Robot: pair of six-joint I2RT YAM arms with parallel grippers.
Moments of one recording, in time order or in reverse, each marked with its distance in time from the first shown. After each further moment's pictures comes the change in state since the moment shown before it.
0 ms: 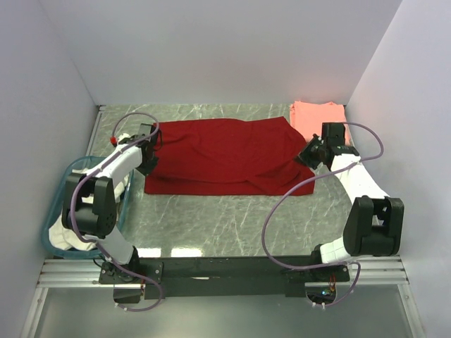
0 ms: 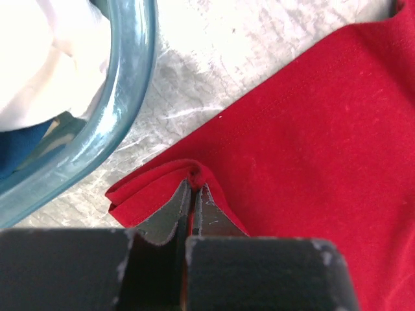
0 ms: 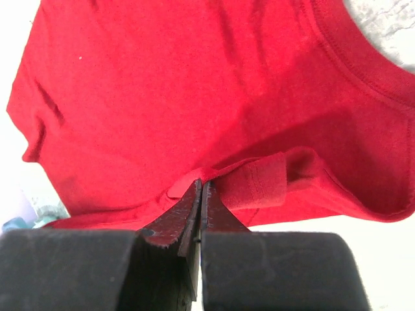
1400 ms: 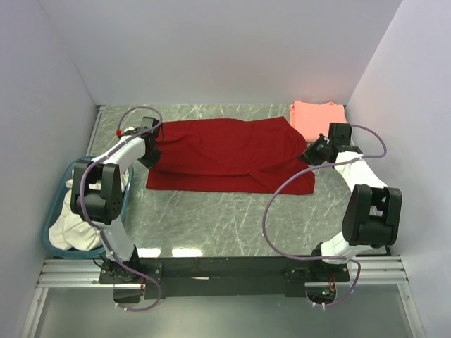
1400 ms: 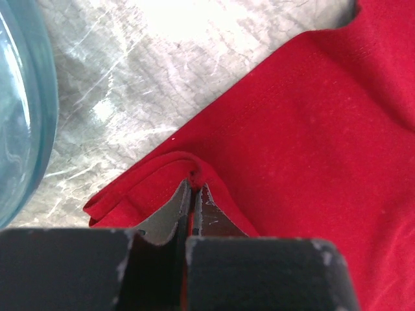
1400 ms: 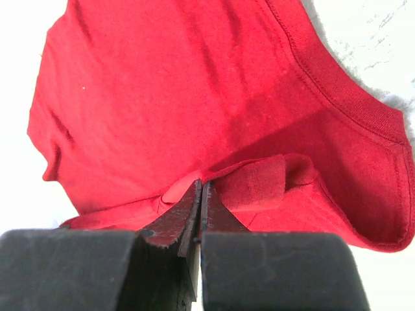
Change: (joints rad) left arm 0.024 0.143 0.129 0.023 0.061 0.066; right arm -0.090 0.087 0.000 0.084 -0.072 0.024
